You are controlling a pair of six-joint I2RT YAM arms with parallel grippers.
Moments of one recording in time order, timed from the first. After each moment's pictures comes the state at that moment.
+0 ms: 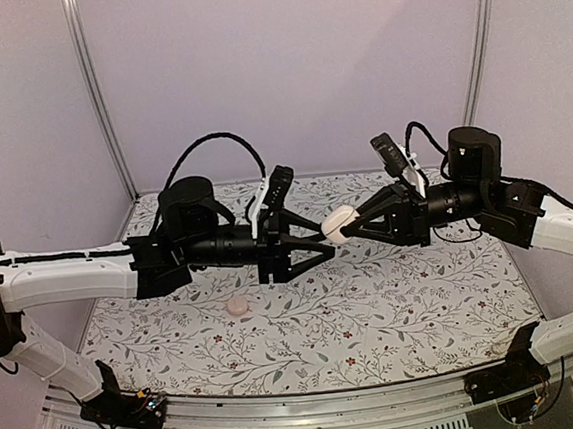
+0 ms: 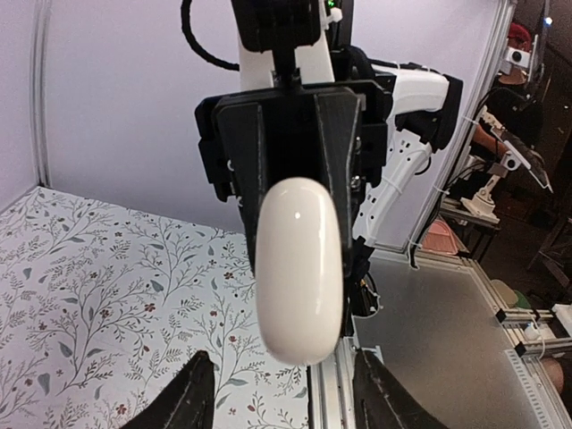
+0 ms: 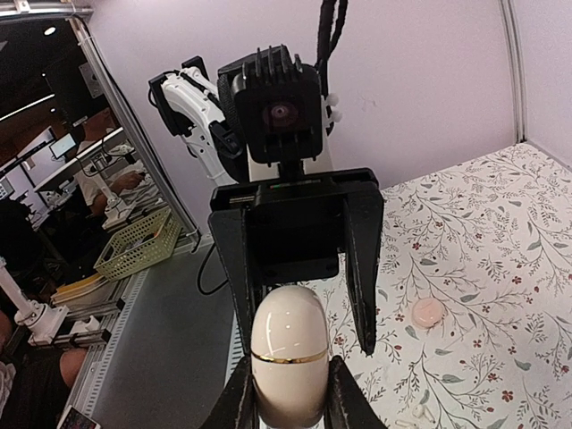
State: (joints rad) left arm -1.02 1.43 0.98 0.39 0.55 -0.21; right arm 0.77 1.13 0.97 -0.01 -0.84 0.23
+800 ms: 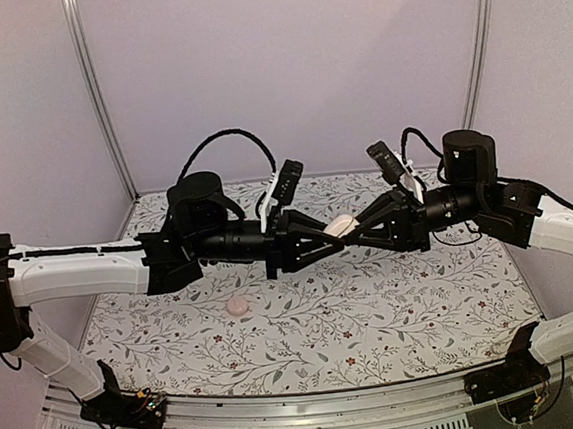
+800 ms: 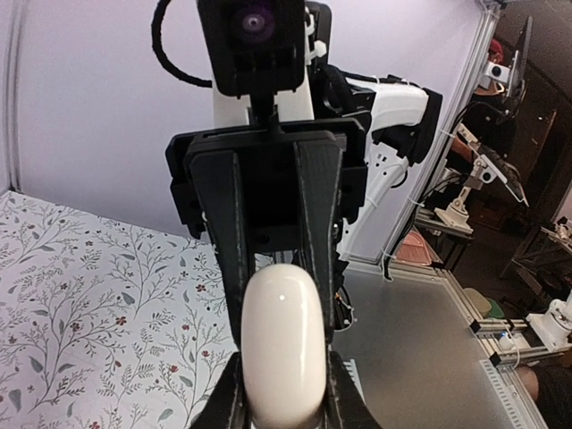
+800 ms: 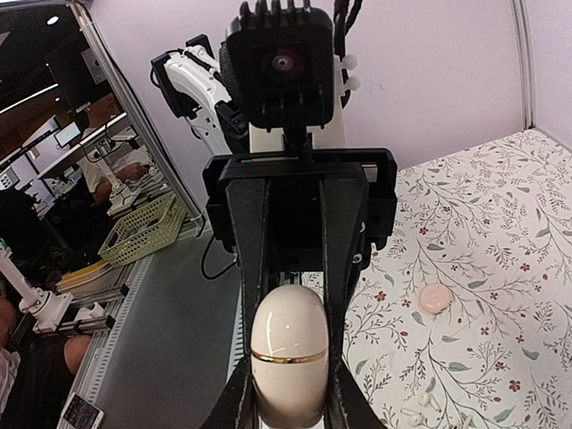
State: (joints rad) left arm -1.03 1.50 1.03 0.45 0.62 -0.29; right arm 0.77 1.15 0.97 -0.05 -0.87 0.19
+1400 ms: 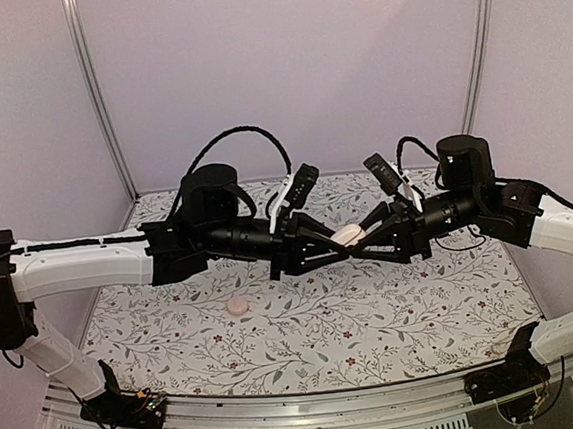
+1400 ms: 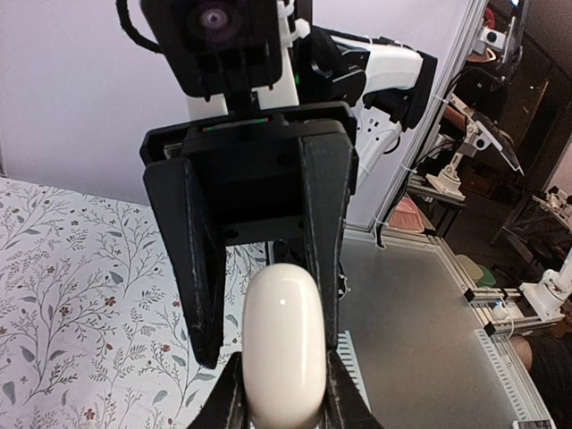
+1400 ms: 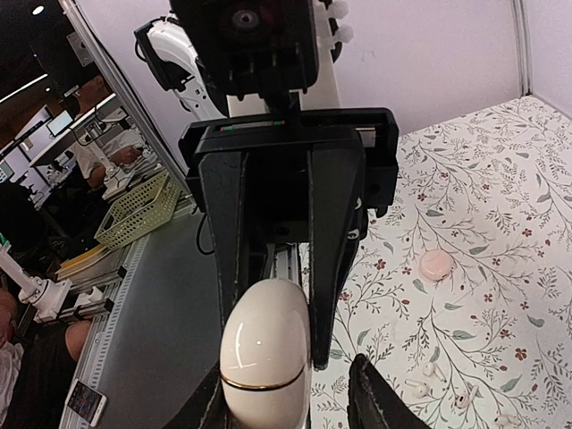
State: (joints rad) left arm -1.03 1.53 1.12 0.28 0.68 -0.21; right arm 0.77 1.15 0.98 -0.18 -0.86 0.13
